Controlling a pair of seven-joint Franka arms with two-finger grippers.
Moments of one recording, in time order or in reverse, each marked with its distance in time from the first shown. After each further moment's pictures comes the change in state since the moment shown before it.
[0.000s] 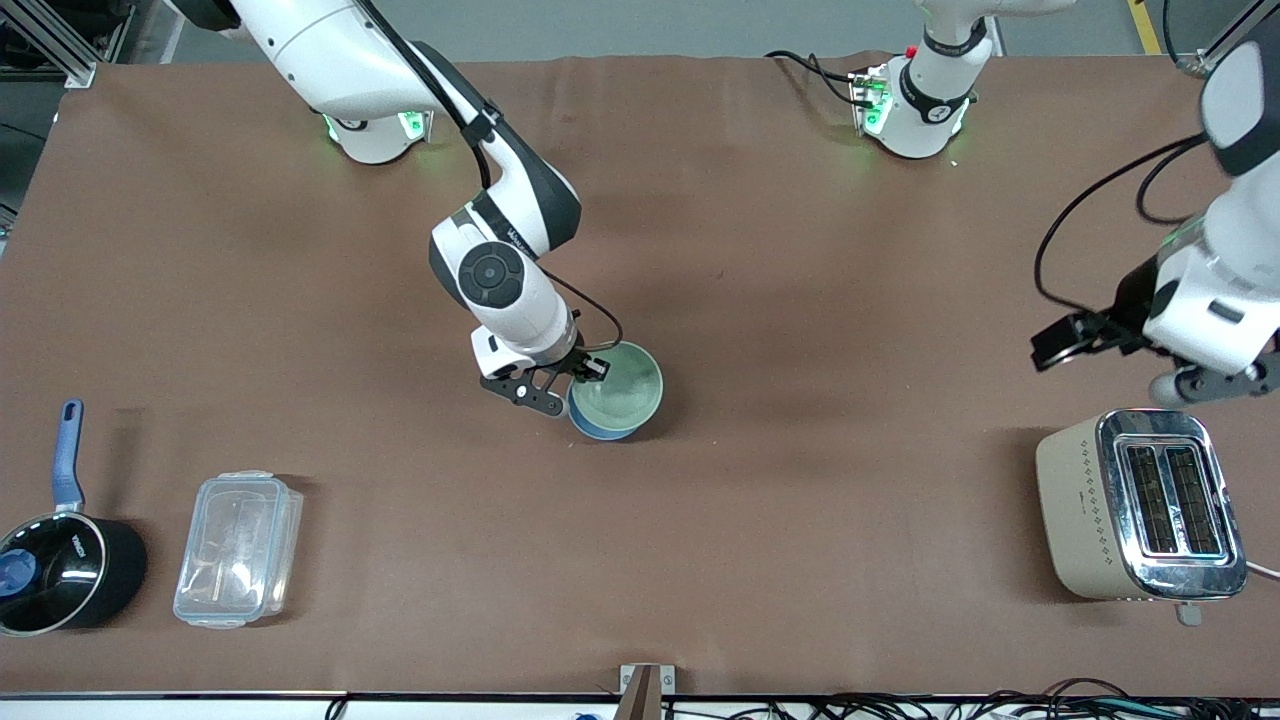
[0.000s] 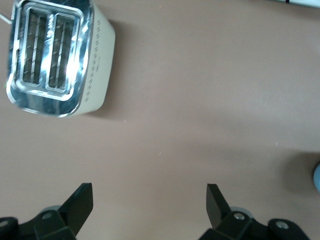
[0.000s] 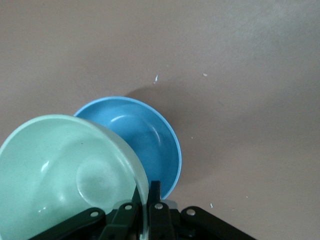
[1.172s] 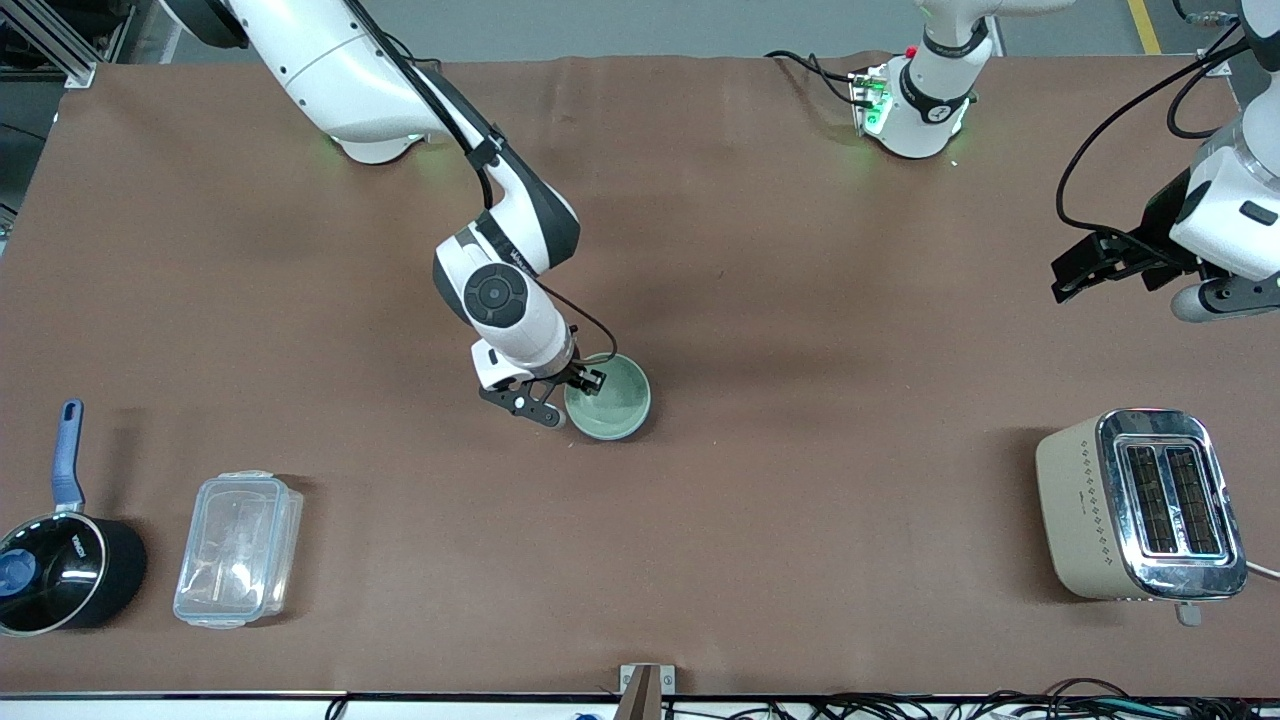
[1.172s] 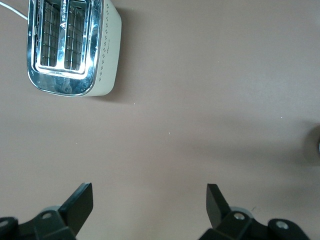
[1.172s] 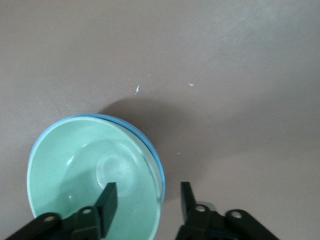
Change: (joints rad) left arm 0.012 -0.129 -0.006 -0.105 0.000 -0.031 0.054; right arm -0.016 0.026 -0.014 0.017 -0.024 -0.030 0.004
